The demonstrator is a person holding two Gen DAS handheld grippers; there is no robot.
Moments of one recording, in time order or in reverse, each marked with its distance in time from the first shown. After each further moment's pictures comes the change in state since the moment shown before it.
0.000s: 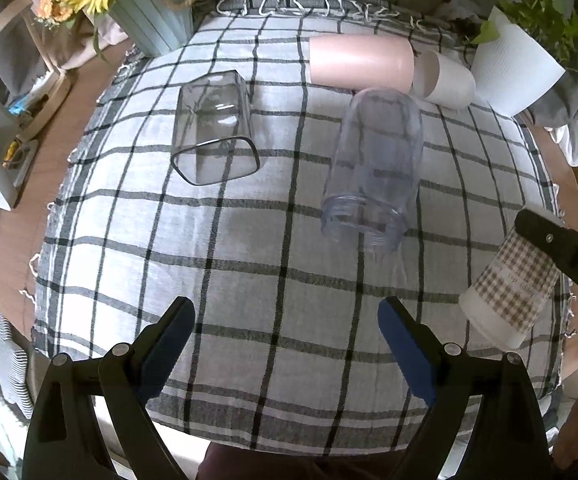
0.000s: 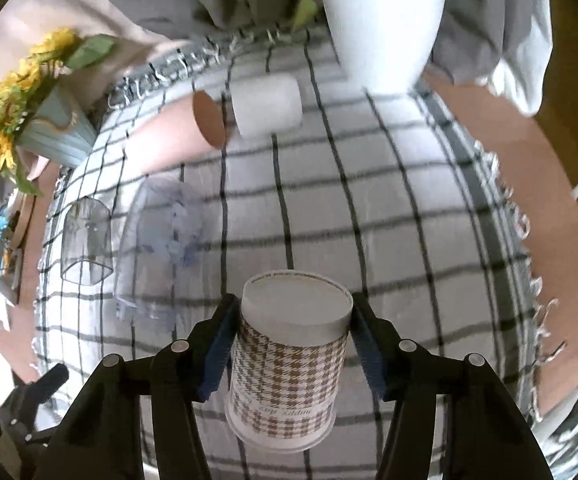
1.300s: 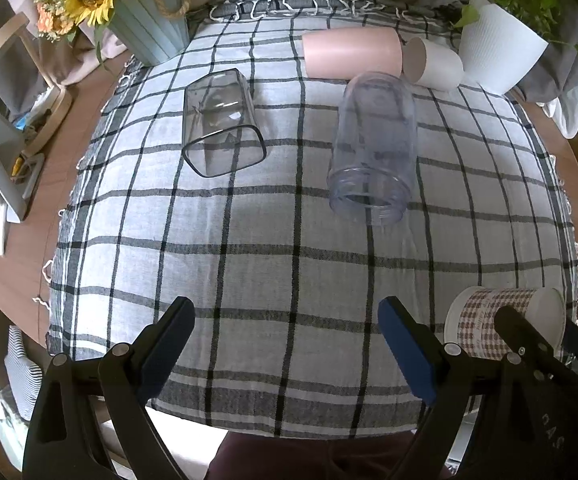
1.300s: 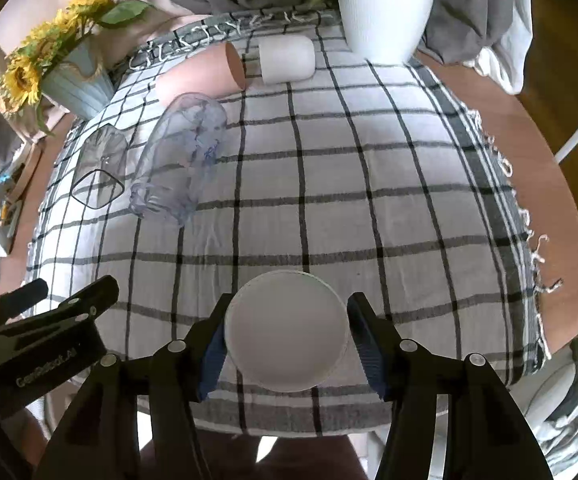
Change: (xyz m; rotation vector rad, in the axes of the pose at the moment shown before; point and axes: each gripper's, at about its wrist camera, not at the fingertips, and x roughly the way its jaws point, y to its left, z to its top) left arm -0.009 0.002 -0.018 0.068 -0.015 0.020; right arm -0.016 0.013 -0.083 -0.037 0.029 -0.021
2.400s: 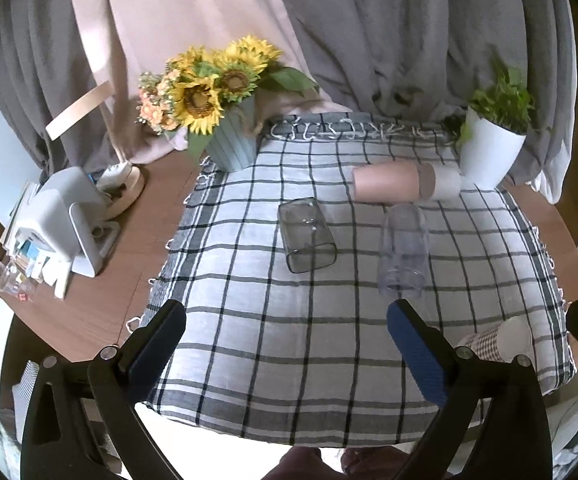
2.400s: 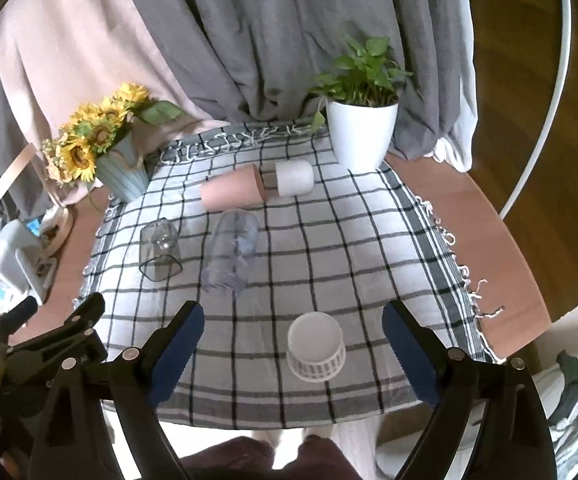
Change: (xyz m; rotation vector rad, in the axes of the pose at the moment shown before) left arm -0.118 0.059 -0.019 -0.032 -0.376 0.069; right arm -0.139 0.033 -0.013 0.022 -0.321 -0.037
